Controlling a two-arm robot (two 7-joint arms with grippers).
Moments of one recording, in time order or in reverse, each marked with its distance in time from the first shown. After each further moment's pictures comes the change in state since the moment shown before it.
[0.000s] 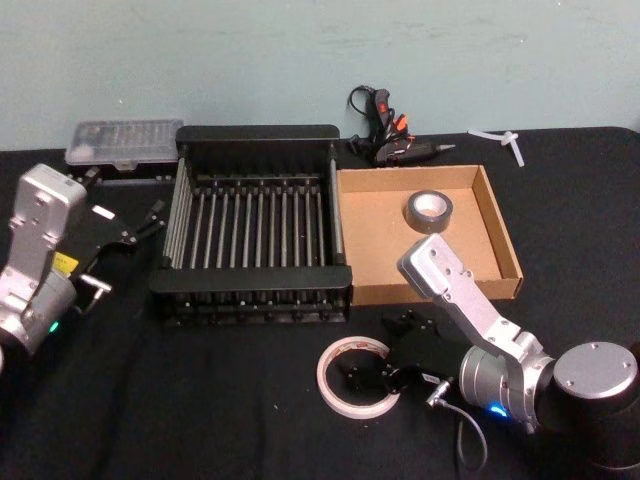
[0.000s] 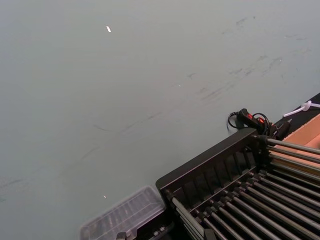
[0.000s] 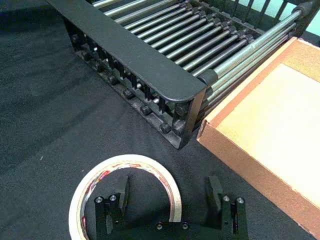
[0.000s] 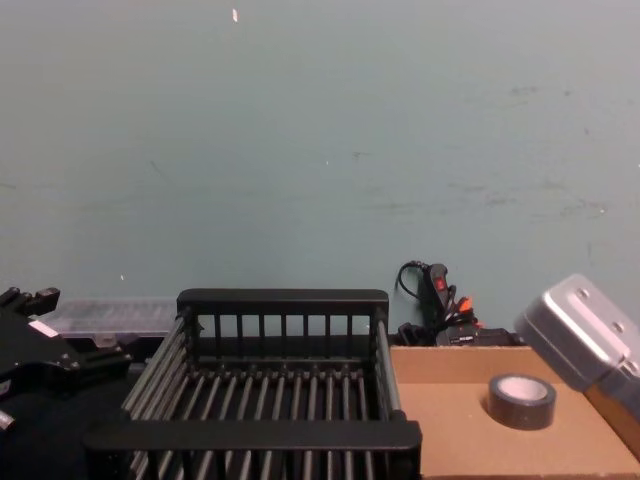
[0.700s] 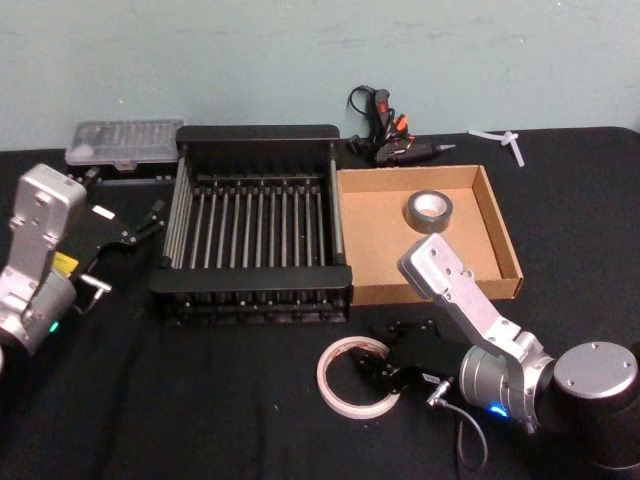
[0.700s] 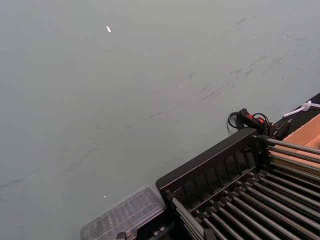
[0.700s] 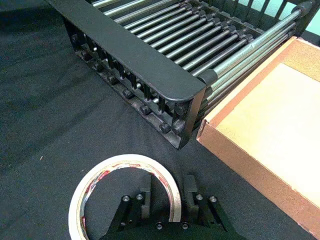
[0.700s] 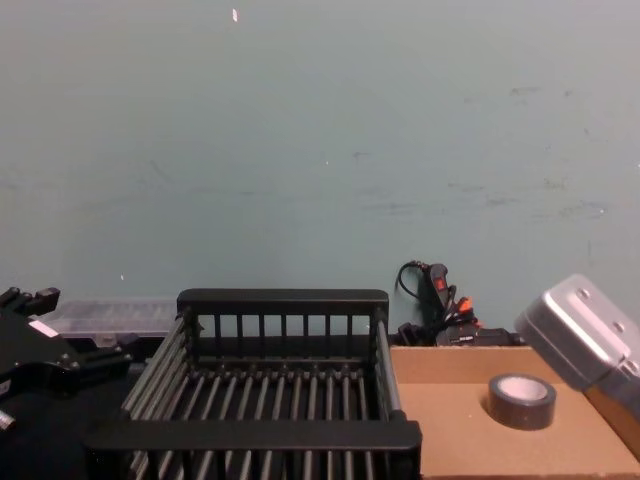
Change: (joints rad) left arm 0.000 0.000 0.000 0.000 0.000 0.000 0.000; right arm 0.000 0.000 0.001 0.000 0.001 0.002 0.000
